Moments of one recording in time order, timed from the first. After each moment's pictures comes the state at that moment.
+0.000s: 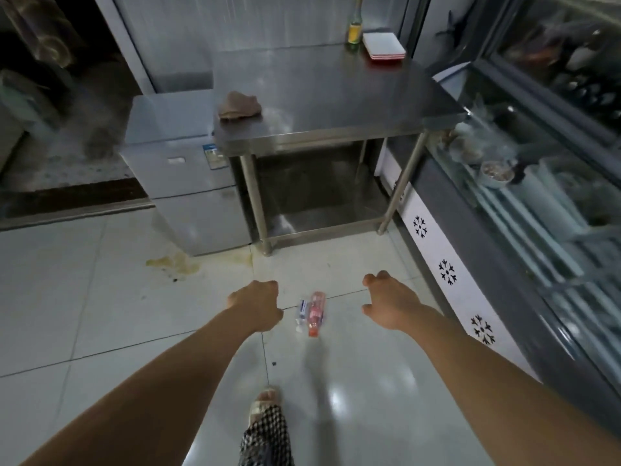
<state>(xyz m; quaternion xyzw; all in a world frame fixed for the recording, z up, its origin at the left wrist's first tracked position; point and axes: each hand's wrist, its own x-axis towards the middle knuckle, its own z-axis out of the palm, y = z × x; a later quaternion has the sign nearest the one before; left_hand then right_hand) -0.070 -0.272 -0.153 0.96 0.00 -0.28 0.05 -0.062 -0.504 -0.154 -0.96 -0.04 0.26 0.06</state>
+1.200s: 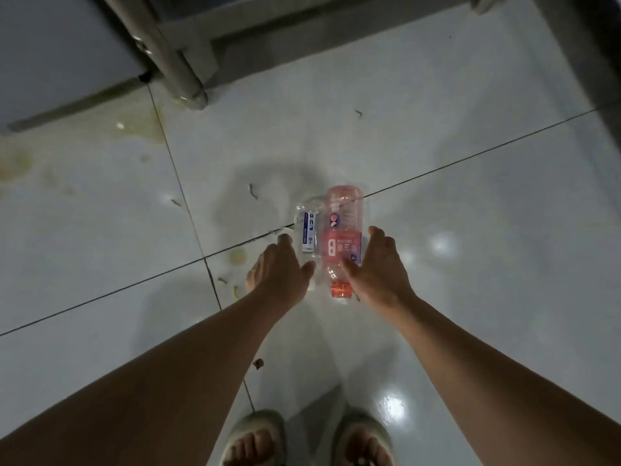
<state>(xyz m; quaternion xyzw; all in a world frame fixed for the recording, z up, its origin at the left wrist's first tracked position) 0.121 -0.299 -0.840 0.93 0.09 -0.31 0.17 0.102 -0.444 -0.843 -0.89 0.20 0.25 0.31</state>
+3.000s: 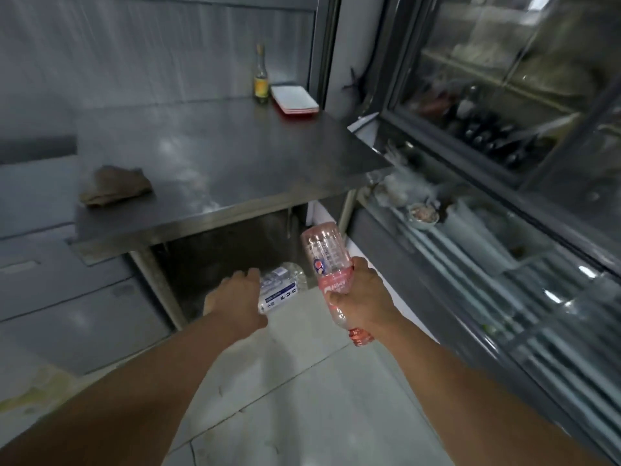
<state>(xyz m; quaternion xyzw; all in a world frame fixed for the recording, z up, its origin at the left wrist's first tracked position) 0.188 -0.350 -0.164 0.98 -0.14 -0.14 0.08 0.142 -0.551 -0.154 -0.93 0.18 0.03 0.32</state>
